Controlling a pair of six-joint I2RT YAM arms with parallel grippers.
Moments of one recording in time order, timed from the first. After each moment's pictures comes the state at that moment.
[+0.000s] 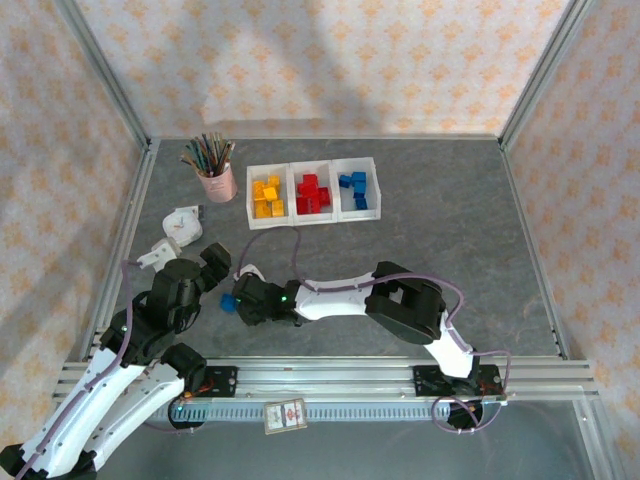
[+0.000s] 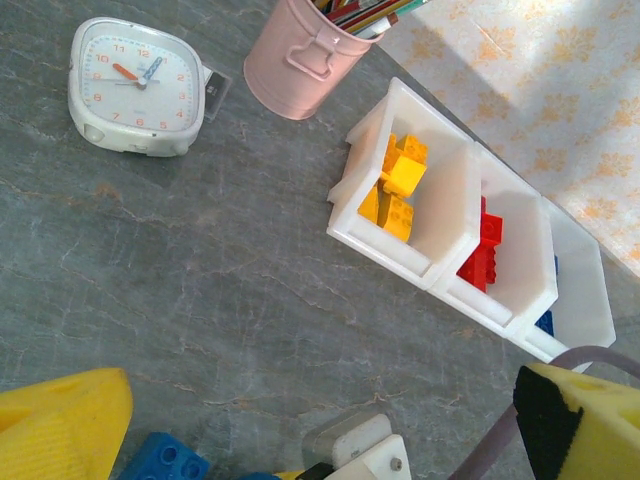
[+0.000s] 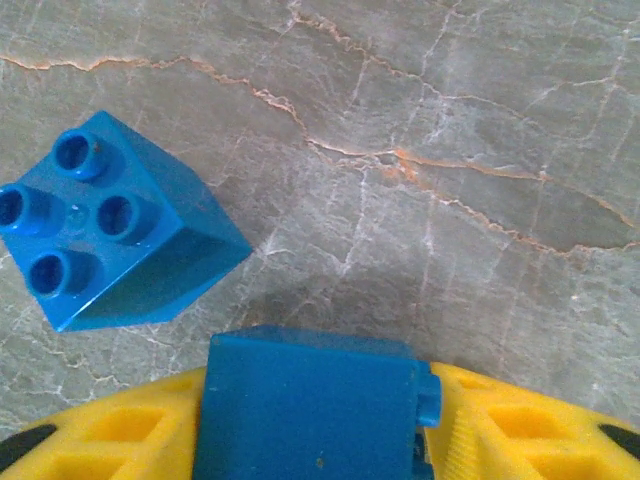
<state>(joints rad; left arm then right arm) -0.50 0.48 0.68 -0.82 -0.47 -0.99 1.26 2.11 1.40 -0.23 0.18 0.50</state>
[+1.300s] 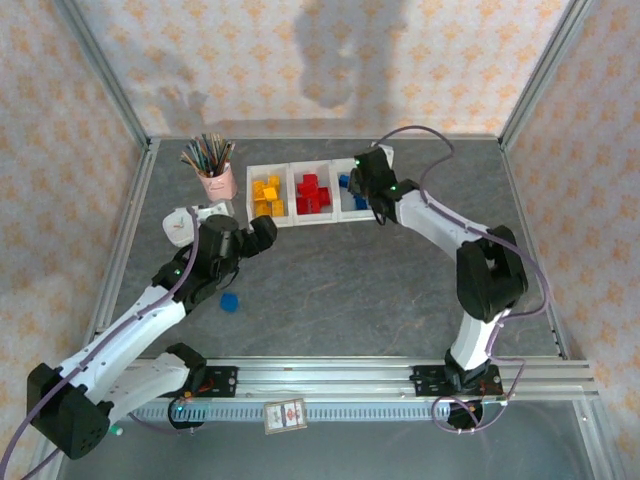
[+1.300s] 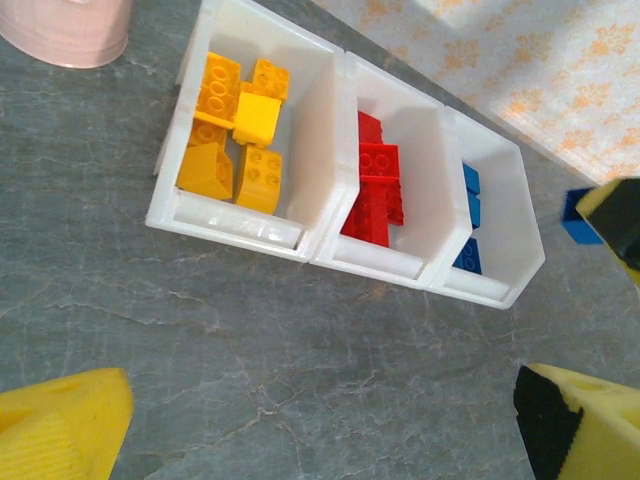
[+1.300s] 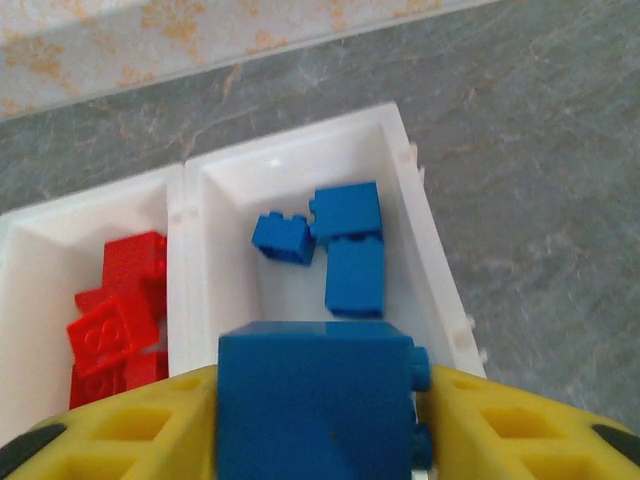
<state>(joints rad) -0.47 0.96 0.75 -0.36 -0.21 -0.81 0.49 1.82 1.41 -0.32 0.28 0.53</state>
